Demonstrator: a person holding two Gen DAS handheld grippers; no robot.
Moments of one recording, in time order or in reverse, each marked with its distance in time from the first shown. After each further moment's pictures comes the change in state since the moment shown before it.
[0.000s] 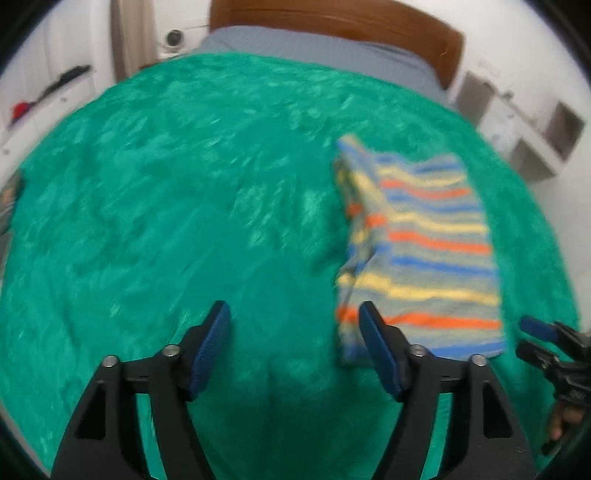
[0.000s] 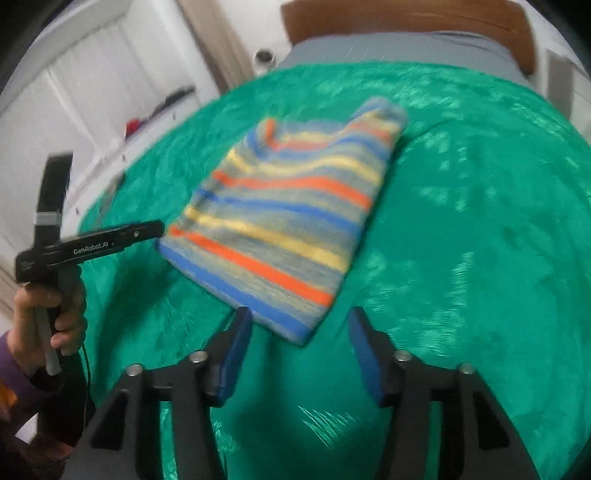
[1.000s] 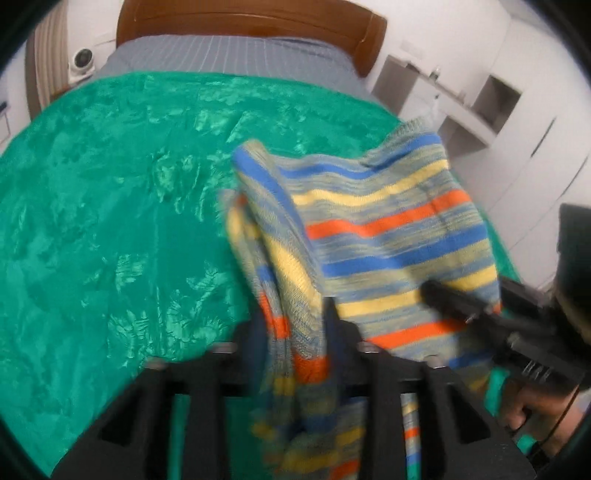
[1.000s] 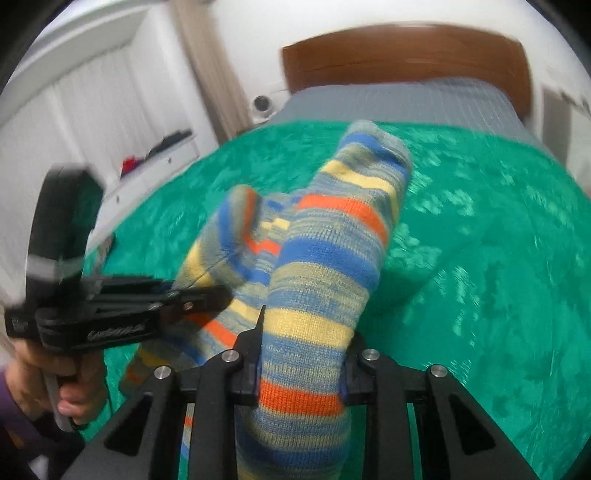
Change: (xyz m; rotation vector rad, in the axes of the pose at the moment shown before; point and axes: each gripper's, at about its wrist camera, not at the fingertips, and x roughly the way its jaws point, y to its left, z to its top) left arm 0.027 -0.063 0.084 0.190 0.033 -0.163; right arm 0.004 0.038 0.115 0.011 -0.160 -0.035
